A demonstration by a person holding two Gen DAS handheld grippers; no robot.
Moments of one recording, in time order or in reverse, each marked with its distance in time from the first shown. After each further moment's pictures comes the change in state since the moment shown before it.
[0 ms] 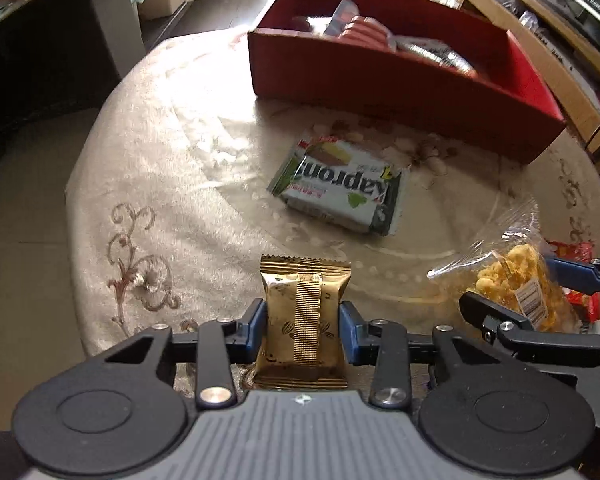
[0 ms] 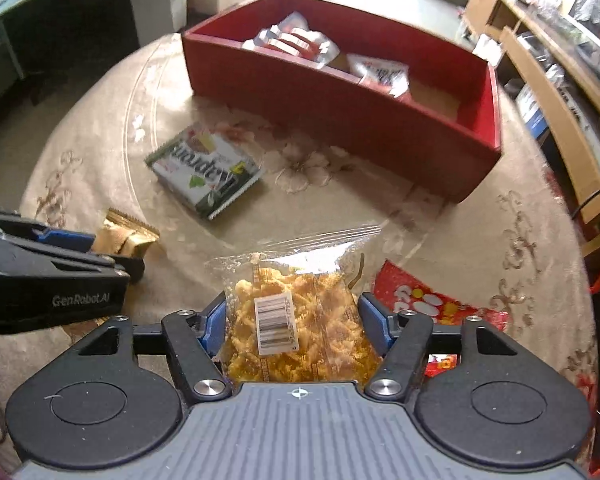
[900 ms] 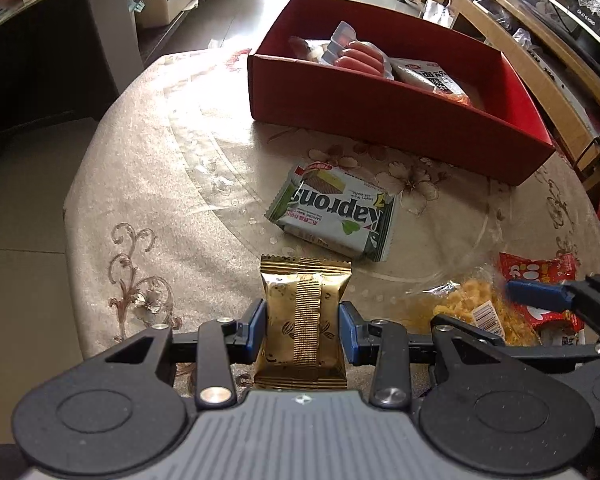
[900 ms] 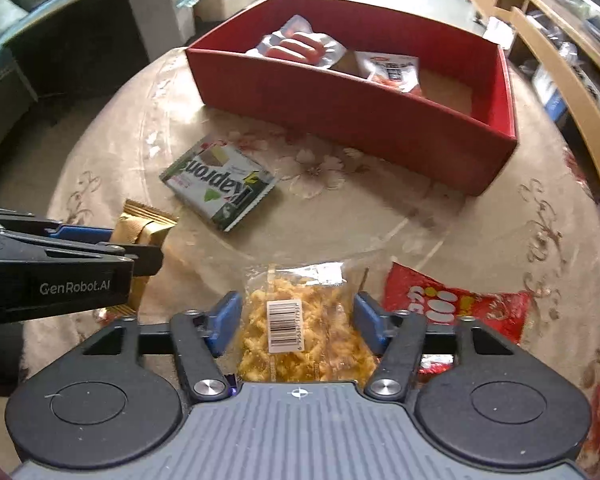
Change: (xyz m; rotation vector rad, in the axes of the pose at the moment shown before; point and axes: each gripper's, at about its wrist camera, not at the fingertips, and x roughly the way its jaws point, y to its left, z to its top) left arm -0.008 0.006 0.008 -0.018 -0.017 -0.034; right arm 0.006 -0.010 0.006 0.052 0.016 0.111
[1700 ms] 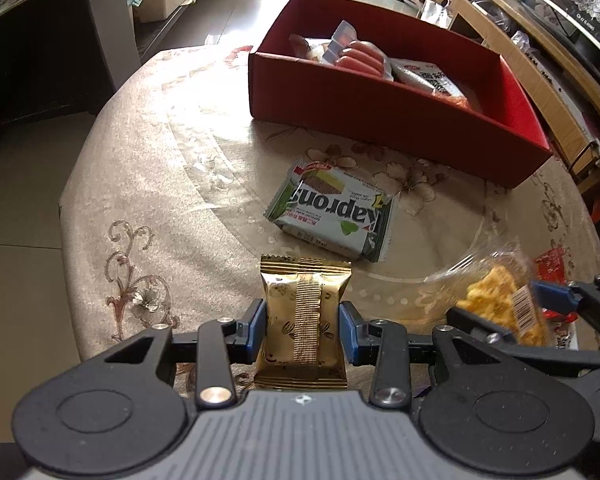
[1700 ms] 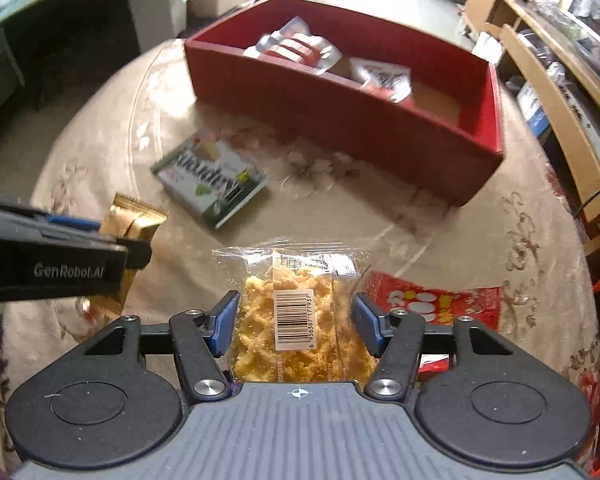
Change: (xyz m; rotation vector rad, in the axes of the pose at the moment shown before) left arm -0.003 0.003 0.003 -0.016 0.008 -0.030; right arm -0.008 0.009 -0.002 -0.029 -0.017 -0.095
